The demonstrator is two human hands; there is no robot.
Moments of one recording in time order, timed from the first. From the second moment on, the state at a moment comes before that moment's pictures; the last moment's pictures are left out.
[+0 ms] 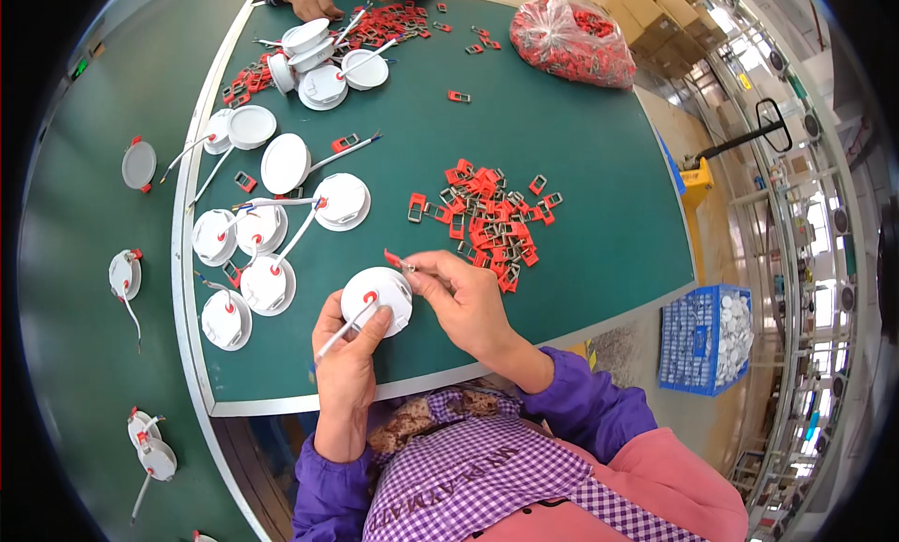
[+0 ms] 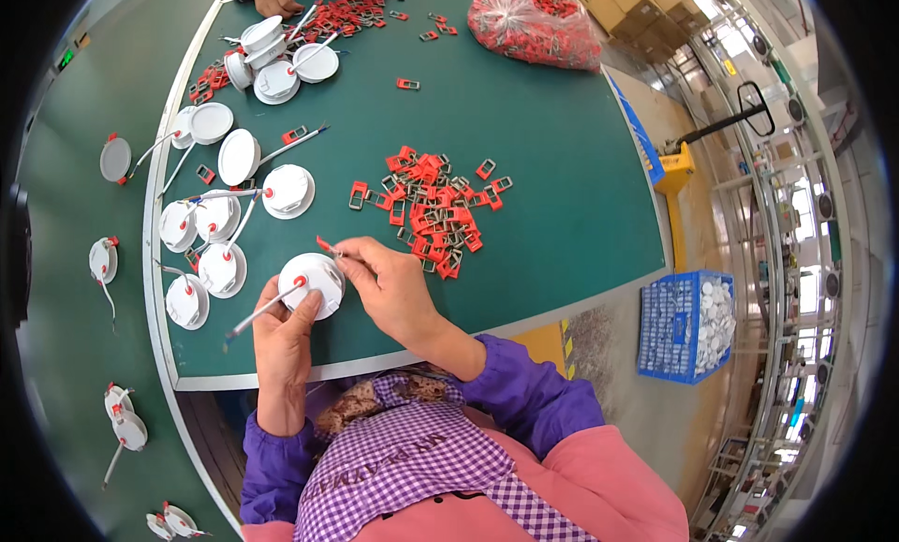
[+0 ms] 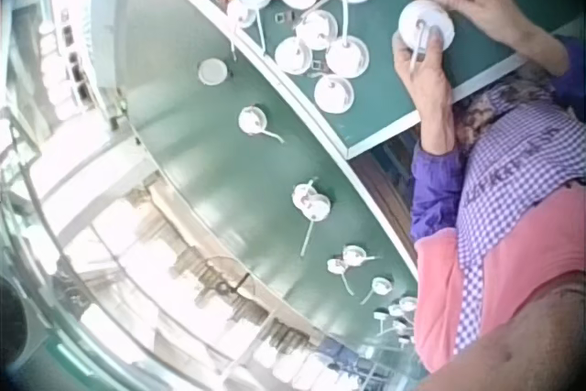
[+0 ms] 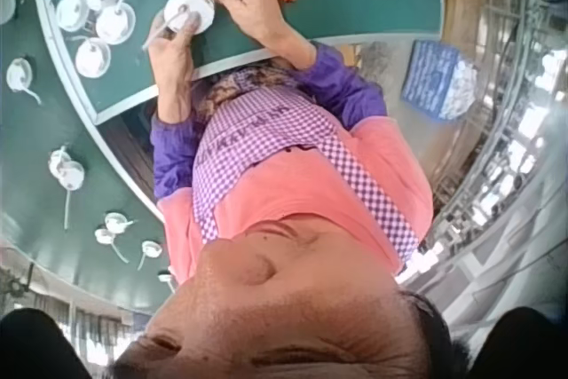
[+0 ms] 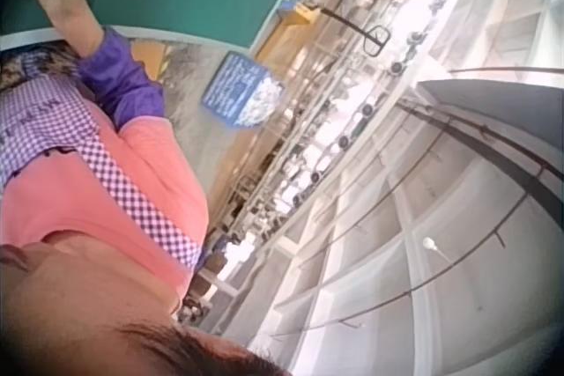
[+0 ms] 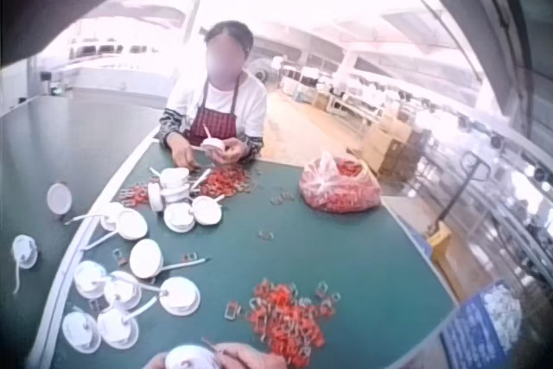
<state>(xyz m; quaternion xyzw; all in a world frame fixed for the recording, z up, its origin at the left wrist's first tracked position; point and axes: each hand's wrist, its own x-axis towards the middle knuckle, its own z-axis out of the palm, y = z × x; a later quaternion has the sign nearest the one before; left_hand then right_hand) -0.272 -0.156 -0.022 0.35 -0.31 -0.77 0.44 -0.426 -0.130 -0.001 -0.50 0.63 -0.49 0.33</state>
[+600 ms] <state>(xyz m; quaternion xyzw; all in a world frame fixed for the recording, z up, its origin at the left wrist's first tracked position) -0.290 -0.130 -0.015 0.38 -0.37 -0.66 0.53 -0.428 -0.109 0.014 -0.62 0.59 -0.47 0.22</state>
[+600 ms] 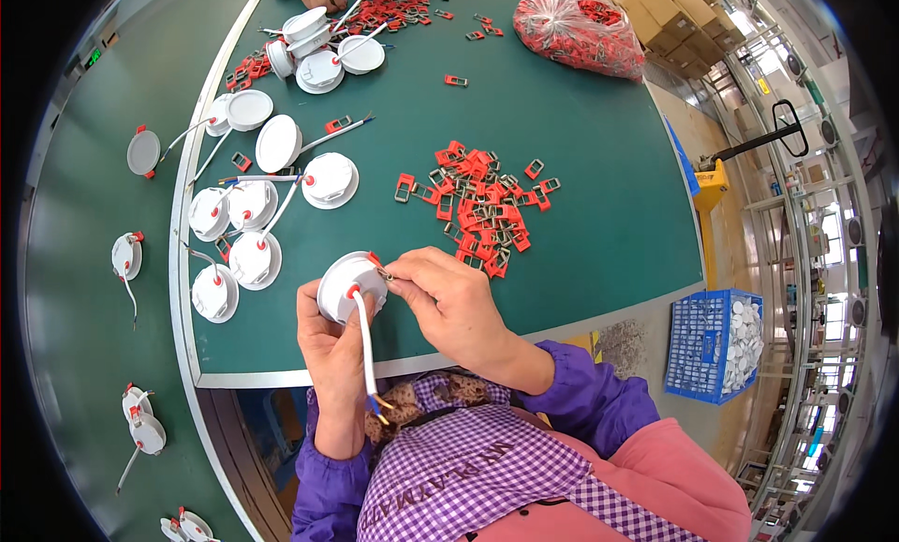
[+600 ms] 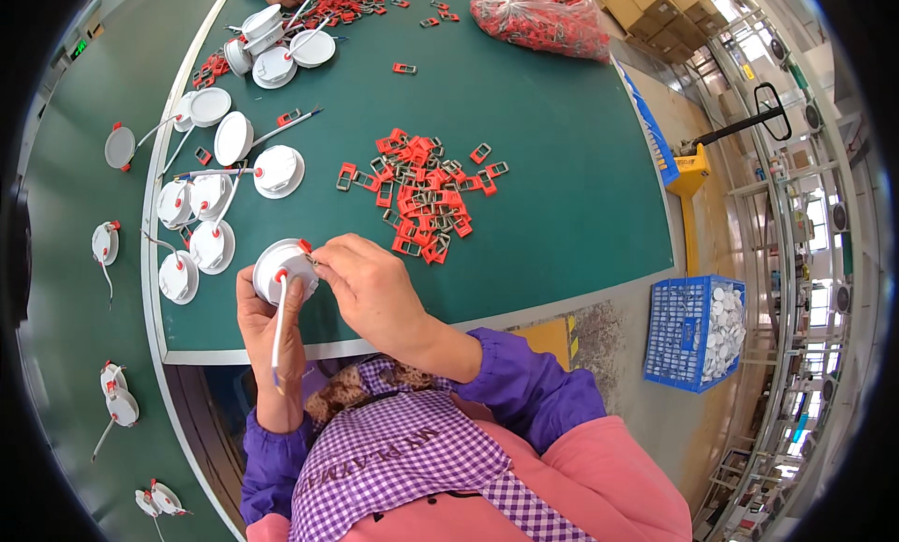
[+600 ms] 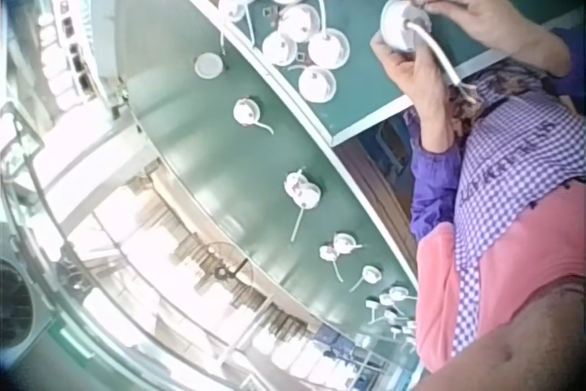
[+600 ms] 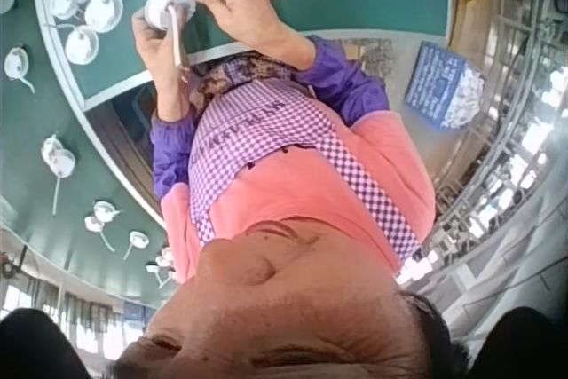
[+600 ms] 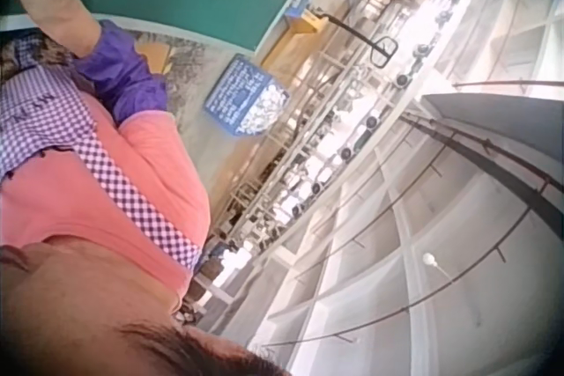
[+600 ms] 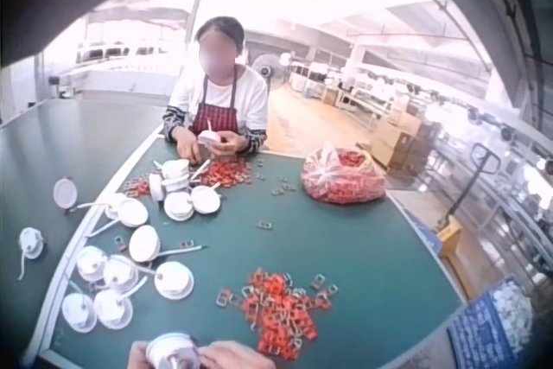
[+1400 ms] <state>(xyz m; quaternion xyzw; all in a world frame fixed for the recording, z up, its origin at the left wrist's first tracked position) -0.268 -0.120 -0.012 0.35 -0.37 -0.68 0.53 -0.426 -0.102 0.026 -0.53 0.58 -0.51 0.36</state>
